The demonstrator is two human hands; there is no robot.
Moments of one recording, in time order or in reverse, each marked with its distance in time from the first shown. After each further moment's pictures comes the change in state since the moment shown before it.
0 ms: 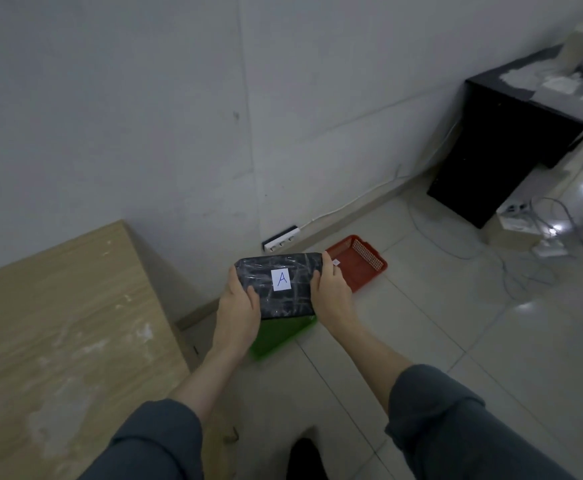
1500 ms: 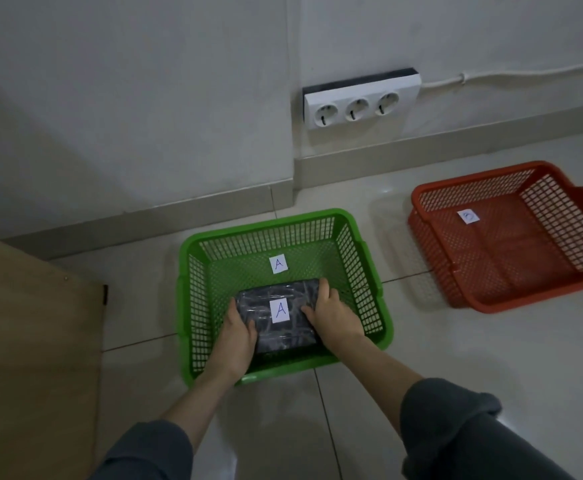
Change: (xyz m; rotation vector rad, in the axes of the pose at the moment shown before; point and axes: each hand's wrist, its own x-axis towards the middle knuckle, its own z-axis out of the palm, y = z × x) left_hand 0.187 -0.474 0.537 0.028 -0.109 -0.529; right_hand 0.206 0.450 0.574 -0.420 -0.756 -0.186
